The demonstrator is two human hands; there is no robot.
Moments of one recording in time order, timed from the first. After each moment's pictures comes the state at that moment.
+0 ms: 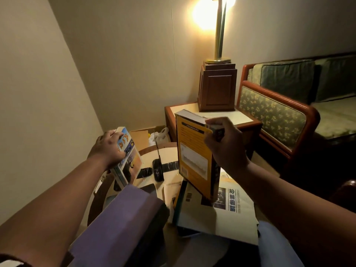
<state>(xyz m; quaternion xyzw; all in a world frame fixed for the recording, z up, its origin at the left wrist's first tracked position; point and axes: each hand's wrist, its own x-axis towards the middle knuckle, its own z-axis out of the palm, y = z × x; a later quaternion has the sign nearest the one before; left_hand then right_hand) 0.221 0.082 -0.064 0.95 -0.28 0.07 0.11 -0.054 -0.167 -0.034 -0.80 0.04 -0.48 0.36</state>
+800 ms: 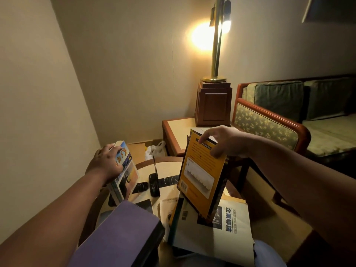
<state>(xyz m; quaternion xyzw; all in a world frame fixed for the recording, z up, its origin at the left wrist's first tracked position) 0.220 0.081 -0.066 0.95 -0.27 0.08 0.13 -0.046 -0.211 0.057 -0.91 0.18 0.01 0.38</state>
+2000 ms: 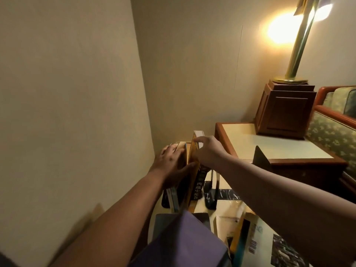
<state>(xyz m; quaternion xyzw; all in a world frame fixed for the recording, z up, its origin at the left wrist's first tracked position) 0.222 0.090 -0.067 0.93 -0.32 0.04 0.18 0.154 -0.064 -0.008 -0.88 0.15 -0.11 0.43</state>
